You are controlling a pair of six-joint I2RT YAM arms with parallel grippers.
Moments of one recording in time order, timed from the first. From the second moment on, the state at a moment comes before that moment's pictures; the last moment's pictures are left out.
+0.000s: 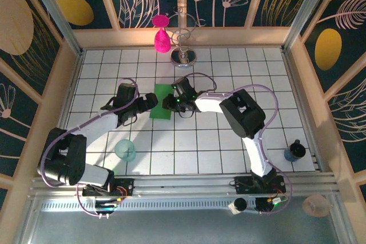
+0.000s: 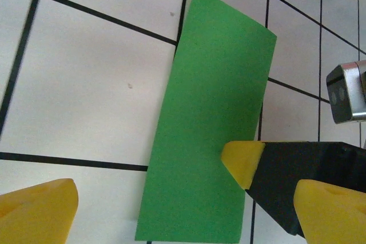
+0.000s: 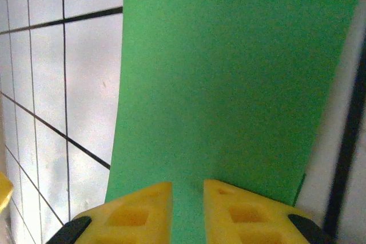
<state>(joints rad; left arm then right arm) -0.33 1.43 0.72 -0.09 0.15 -0.71 0.74 2.13 1.31 0.02 -0.35 0.83</state>
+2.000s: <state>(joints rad) -0.55 1.69 0.76 0.07 0.46 -0.94 0.60 1.85 0.91 0.04 -0.31 0.97</state>
